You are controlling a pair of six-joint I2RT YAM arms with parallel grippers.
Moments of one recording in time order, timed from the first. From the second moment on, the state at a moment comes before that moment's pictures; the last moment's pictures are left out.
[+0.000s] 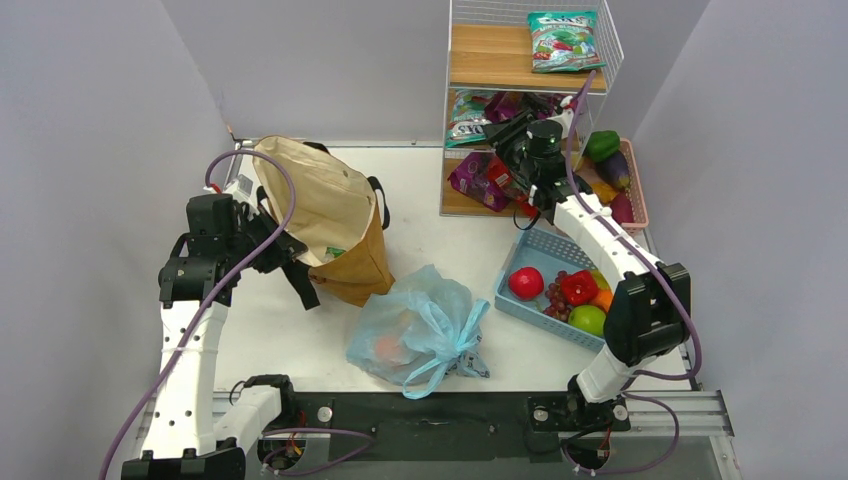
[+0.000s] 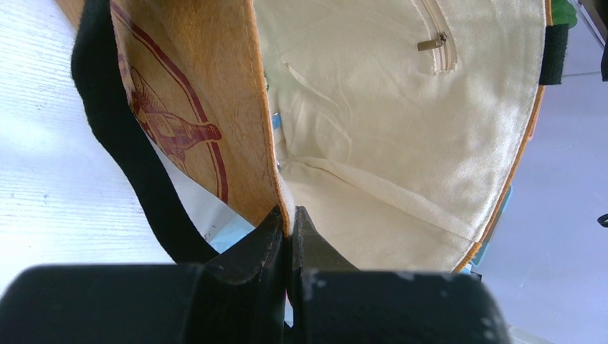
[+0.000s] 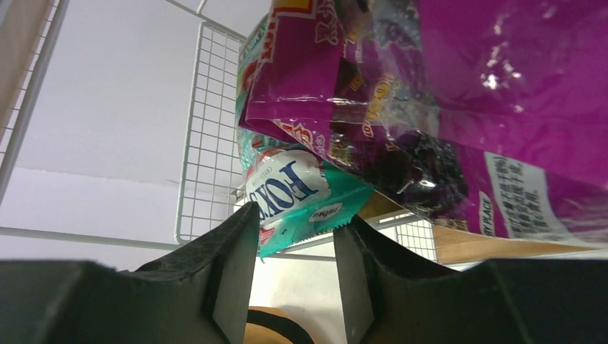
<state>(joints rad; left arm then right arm) 0.02 0.95 1.19 -0.95 0.31 -0.58 0.31 1.63 1.38 0.03 0.10 0.98</state>
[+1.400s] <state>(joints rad) 0.02 0.94 1.17 -0.95 0.31 -0.60 0.30 1.49 1.37 0.05 -0.09 0.98</state>
